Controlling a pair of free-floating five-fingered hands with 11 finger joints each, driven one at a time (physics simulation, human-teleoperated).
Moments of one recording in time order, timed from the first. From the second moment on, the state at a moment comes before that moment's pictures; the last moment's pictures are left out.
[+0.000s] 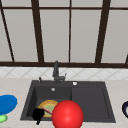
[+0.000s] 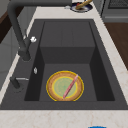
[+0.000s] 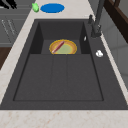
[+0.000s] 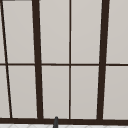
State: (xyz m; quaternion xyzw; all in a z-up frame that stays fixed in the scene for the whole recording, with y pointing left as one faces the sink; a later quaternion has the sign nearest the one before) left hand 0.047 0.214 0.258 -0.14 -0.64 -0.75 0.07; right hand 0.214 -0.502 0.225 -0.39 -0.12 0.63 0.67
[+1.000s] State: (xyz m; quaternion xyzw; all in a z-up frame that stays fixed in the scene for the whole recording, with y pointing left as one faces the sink) left hand 0.047 0.214 0.258 -0.14 -0.64 -0.75 0.07; right hand 0.257 -0.522 0.260 -0.21 -0.04 0.67 0.71
